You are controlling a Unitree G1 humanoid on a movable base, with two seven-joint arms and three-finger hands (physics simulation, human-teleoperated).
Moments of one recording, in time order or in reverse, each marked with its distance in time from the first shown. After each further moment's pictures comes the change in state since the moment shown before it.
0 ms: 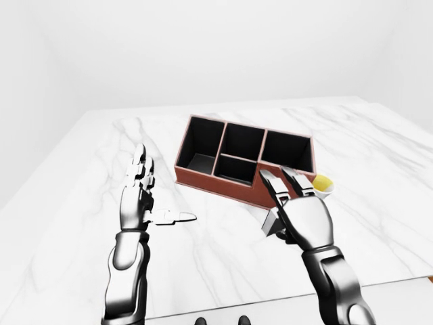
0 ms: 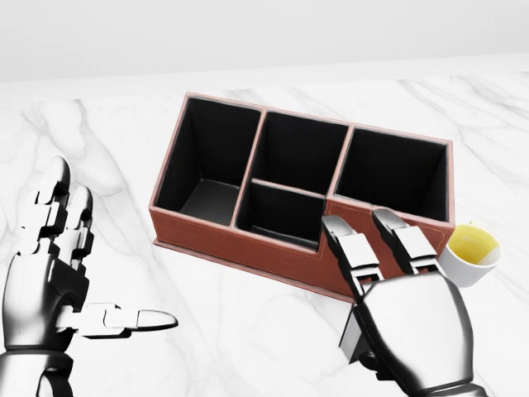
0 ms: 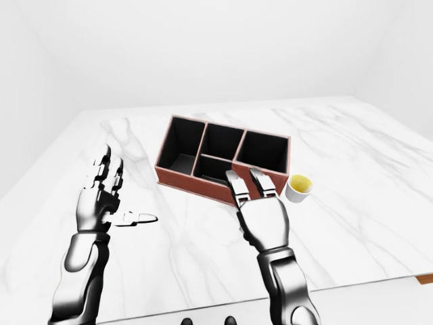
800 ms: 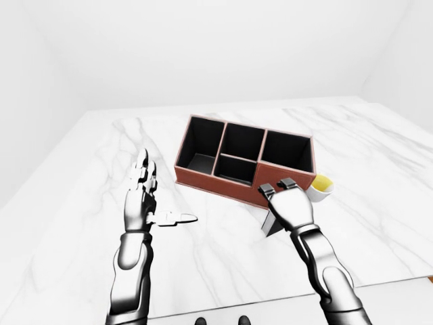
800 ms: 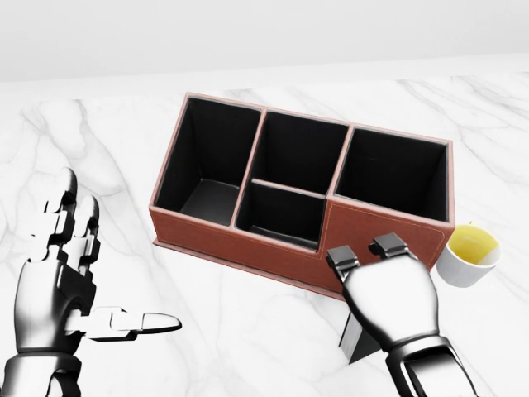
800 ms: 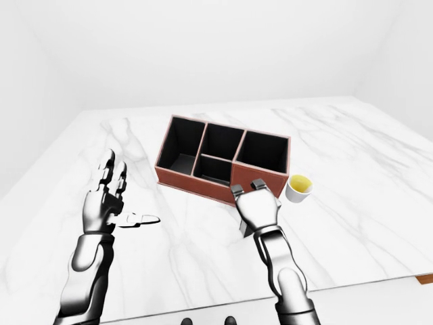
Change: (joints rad) left arm -0.004 -0.005 -0.007 0.092 -0.012 -0.067 0.007; right arm -0.209 -0.073 -0.009 0.366 -0.211 0.000 0.021
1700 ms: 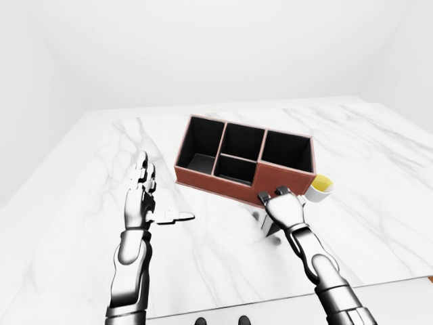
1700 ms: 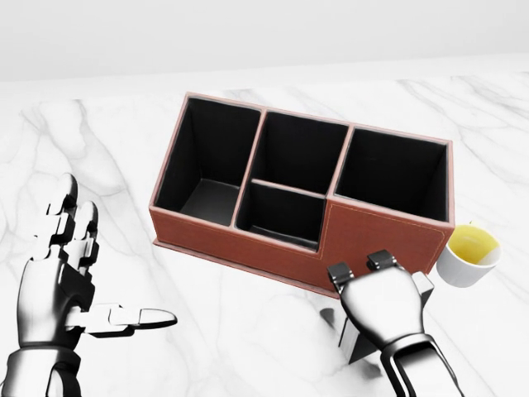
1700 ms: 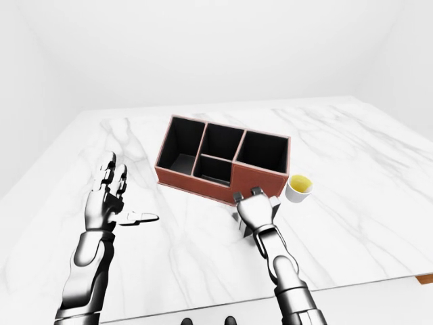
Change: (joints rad) left arm -0.038 0.020 0.021 0.097 -0.014 -0.011 0.003; right arm -0.137 -0.053 0.038 0.435 -0.049 0.000 -0.226
